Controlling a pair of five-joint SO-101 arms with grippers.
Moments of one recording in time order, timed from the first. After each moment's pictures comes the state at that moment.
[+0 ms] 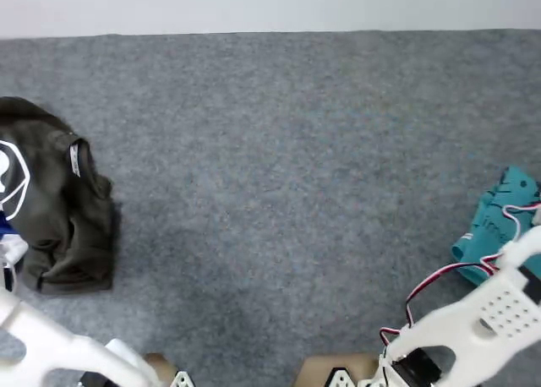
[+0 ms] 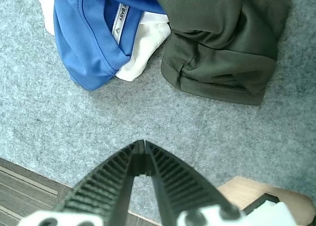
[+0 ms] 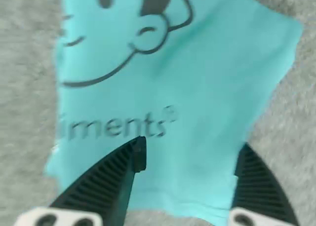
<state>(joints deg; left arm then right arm) -61.9 -39.1 20.4 99.2 -38.6 46.0 29.9 -32.5 89.3 22.7</state>
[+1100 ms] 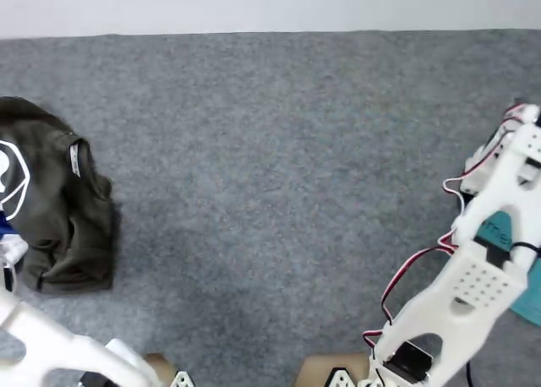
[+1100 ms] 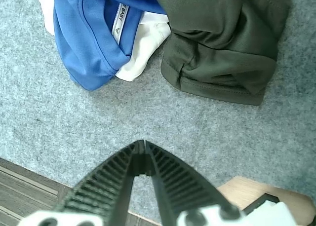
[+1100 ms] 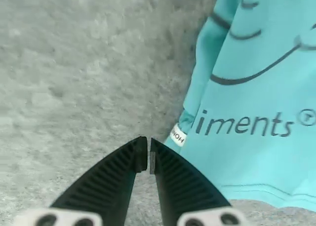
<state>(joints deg) -61.9 -39.1 20.4 99.2 -38.6 28.8 33.1 -36.7 100.2 9.9</state>
